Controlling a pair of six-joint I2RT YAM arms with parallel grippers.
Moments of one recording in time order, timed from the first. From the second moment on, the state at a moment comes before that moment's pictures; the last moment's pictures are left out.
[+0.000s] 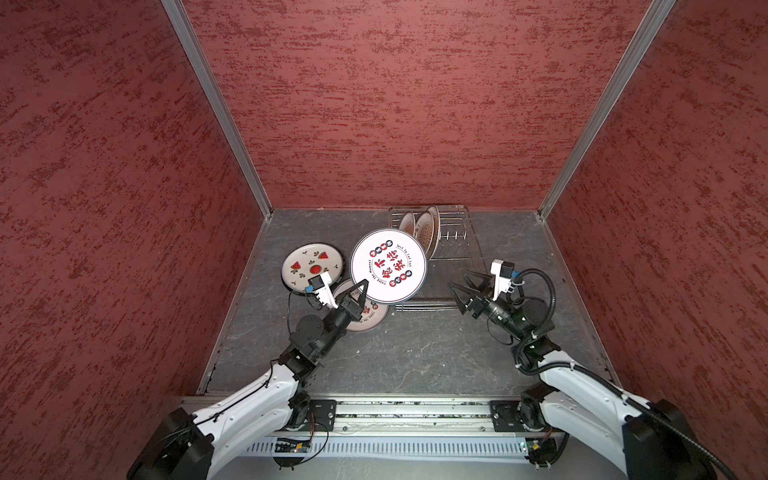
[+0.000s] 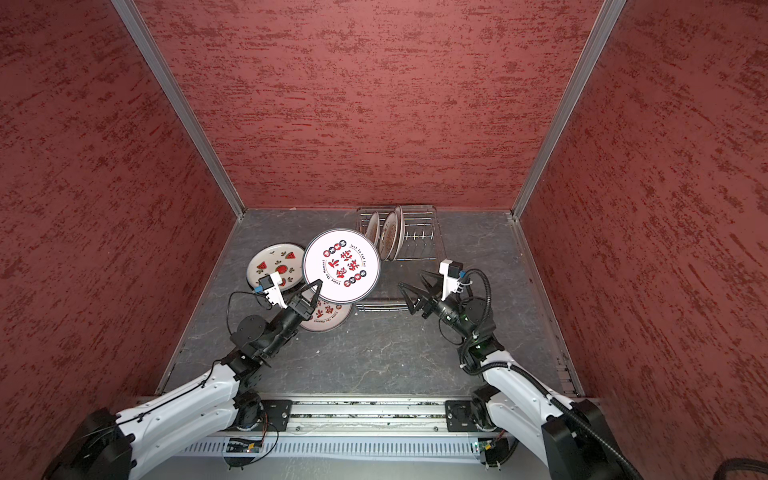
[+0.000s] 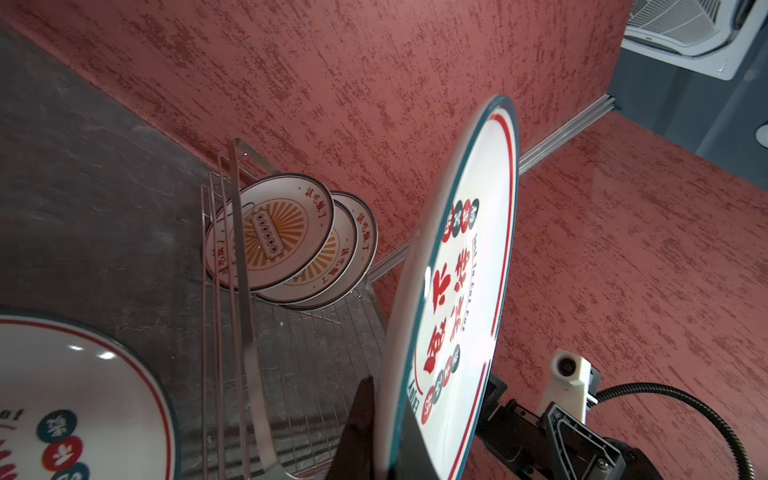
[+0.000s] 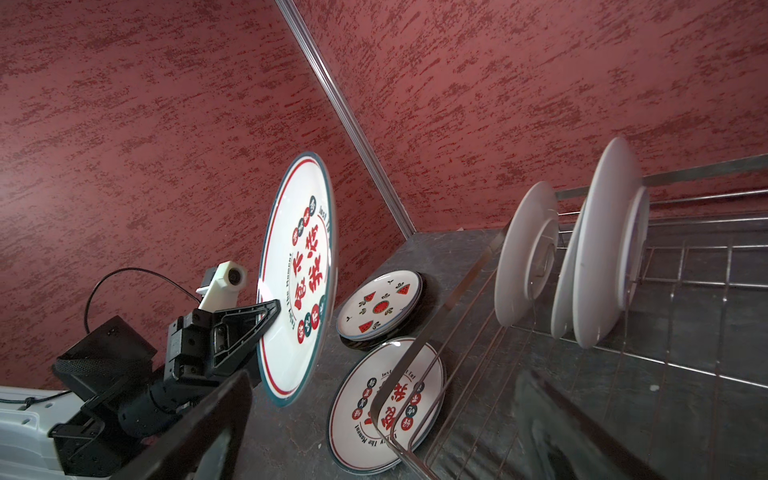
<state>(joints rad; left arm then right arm) -0.62 0.81 0.18 0.73 -0.08 -0.96 0.41 0.95 0.27 0.86 -0.45 0.61</state>
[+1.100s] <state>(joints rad) -0.50 0.69 0.16 0.31 -0.21 -1.19 0.68 1.28 0.57 0.63 -0.36 0.37</state>
